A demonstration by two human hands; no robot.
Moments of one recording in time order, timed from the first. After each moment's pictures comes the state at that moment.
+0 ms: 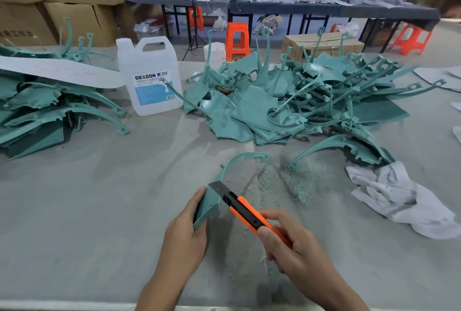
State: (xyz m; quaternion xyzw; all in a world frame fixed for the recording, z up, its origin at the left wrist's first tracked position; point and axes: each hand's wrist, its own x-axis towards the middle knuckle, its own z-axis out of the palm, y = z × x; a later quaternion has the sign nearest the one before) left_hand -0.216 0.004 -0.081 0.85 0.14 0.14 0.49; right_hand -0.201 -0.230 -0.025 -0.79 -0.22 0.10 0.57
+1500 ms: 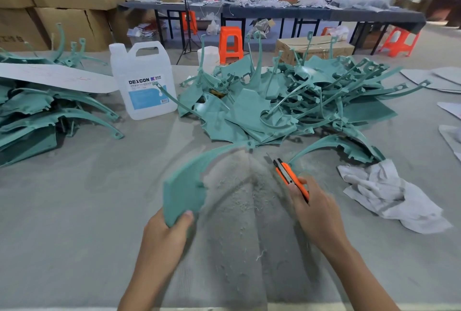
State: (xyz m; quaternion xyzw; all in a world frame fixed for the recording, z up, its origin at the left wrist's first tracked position) left_hand -0.228 0.013 -0.048 0.77 0.23 0.15 0.58; right_hand -0.130 -0.263 -0.048 -0.93 -0.02 -0.09 0.36
